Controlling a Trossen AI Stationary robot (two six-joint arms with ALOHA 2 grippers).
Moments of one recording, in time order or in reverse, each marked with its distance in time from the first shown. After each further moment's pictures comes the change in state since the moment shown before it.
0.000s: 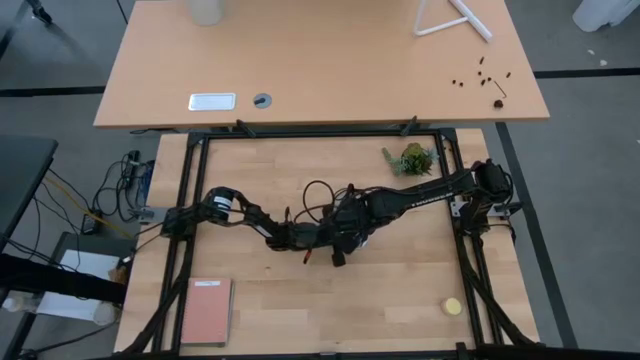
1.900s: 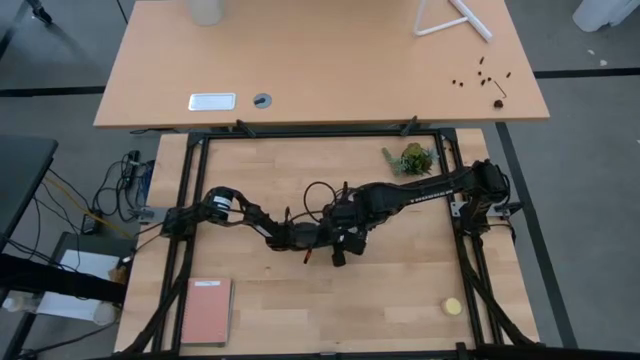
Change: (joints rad) left arm 0.000 -0.001 0.000 -0.008 0.004 -0.016; right arm -0.013 0.014 0.121 -0.125 0.012 -0.374
